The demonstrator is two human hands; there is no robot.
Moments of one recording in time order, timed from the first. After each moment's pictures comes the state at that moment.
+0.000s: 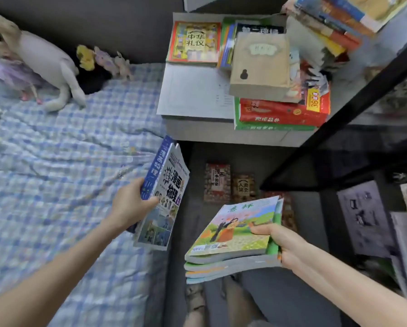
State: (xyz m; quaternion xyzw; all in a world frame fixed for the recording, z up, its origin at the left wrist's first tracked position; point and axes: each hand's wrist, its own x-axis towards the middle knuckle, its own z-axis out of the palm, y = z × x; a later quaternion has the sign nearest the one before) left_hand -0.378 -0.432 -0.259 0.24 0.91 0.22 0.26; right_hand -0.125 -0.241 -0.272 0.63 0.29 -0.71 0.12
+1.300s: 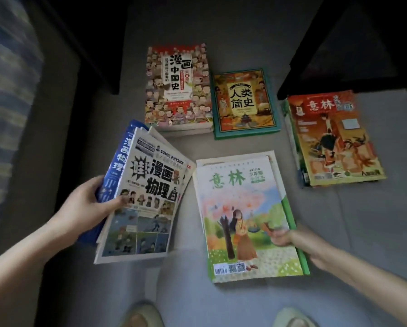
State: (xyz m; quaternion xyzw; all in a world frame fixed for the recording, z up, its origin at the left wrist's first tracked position) left_hand -0.292 -0.412 -0.919 0.16 0.86 0.31 0.36; right_hand 0.044 -0.192 -1.011 0.58 0.51 -0.61 0.19
